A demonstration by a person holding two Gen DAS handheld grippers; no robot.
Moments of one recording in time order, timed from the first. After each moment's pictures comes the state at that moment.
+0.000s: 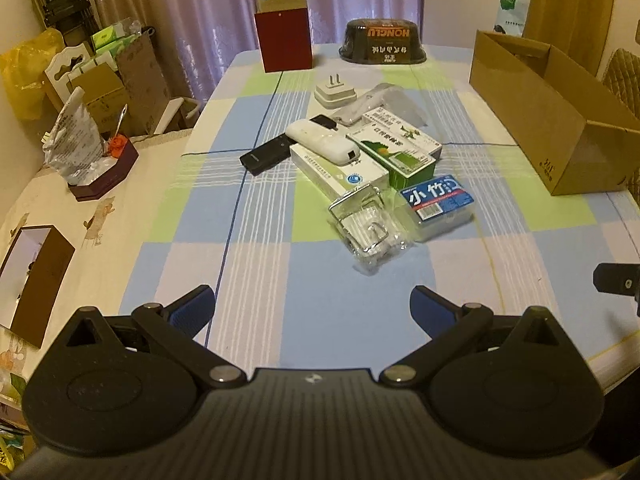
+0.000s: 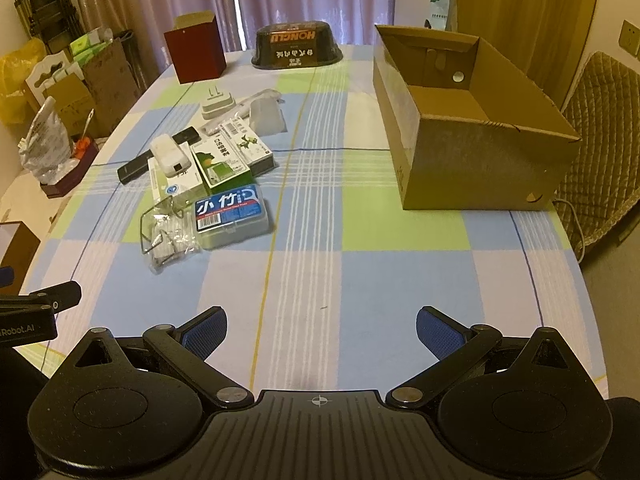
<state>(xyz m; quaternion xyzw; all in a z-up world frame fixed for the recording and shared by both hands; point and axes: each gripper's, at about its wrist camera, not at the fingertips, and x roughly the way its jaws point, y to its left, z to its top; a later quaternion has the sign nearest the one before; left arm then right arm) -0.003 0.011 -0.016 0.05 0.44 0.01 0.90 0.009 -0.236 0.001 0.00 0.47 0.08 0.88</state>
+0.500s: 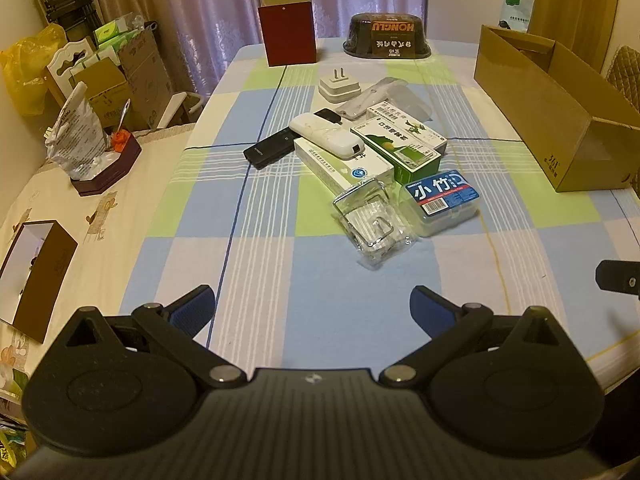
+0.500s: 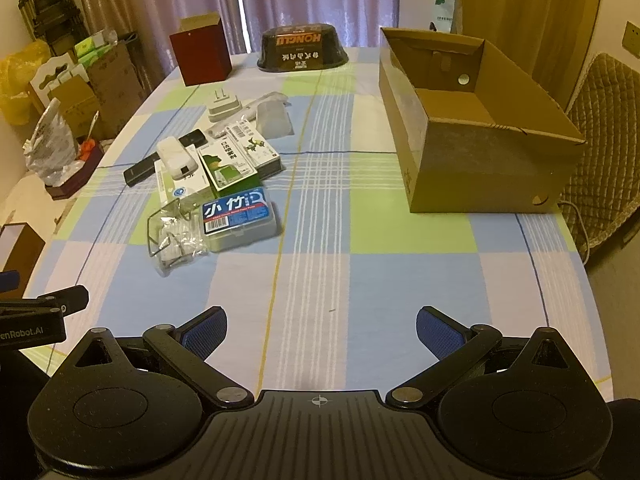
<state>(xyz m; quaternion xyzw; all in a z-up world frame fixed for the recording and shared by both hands) -0.003 0.011 -0.018 0.05 0.44 0.02 0.90 0.008 -0.230 0.002 0.01 0.47 0.08 0.88</state>
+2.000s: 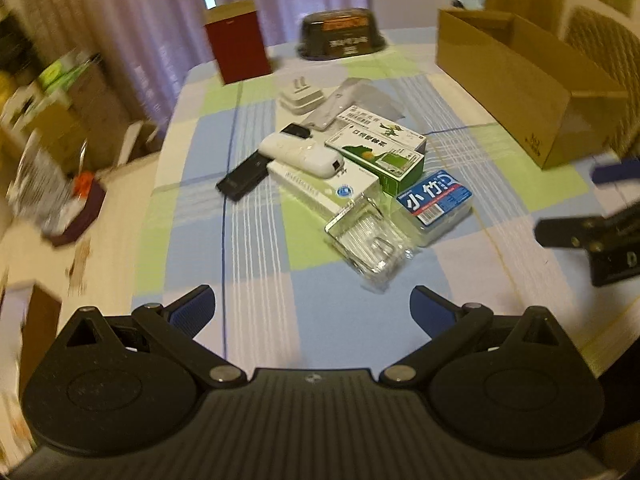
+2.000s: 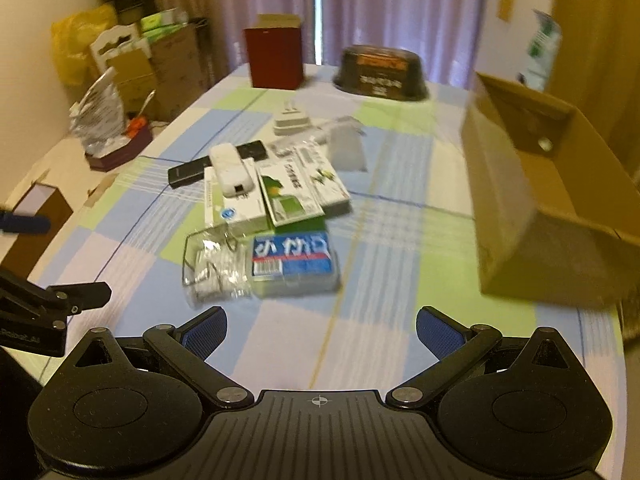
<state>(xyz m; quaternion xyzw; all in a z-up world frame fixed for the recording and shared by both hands) 0.043 0.028 -0.021 0.13 0.44 -0.07 0.89 0.062 -0.177 -0.014 -0.07 0.43 0.18 0.88</state>
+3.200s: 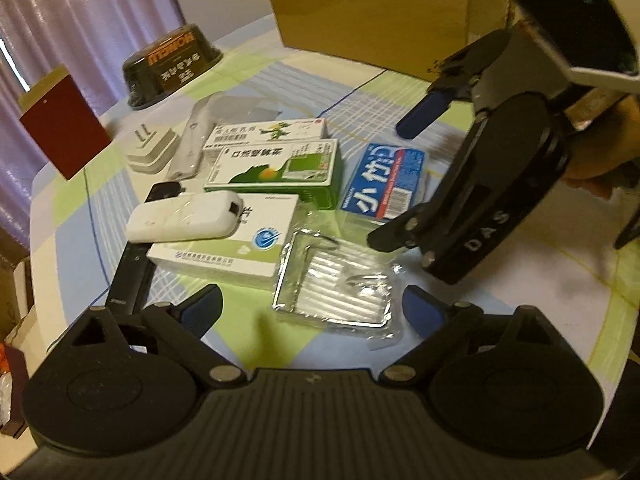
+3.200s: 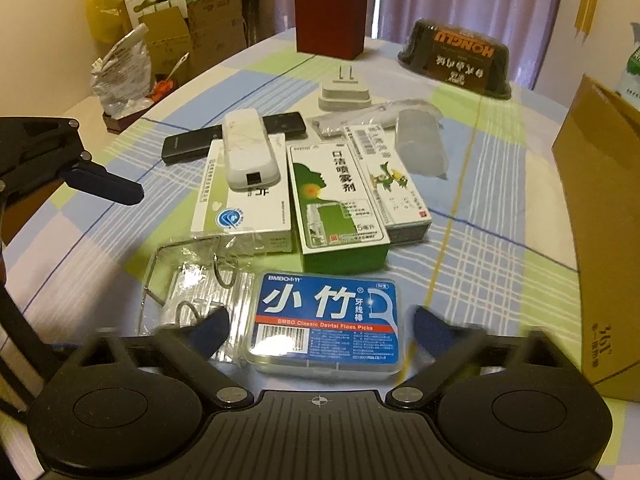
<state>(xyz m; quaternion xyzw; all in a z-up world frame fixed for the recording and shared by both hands) 0.119 0.019 -0.098 0.25 0.39 -0.32 0.83 0.152 -0.127 -0.106 -0.12 0.44 0.24 0.86</state>
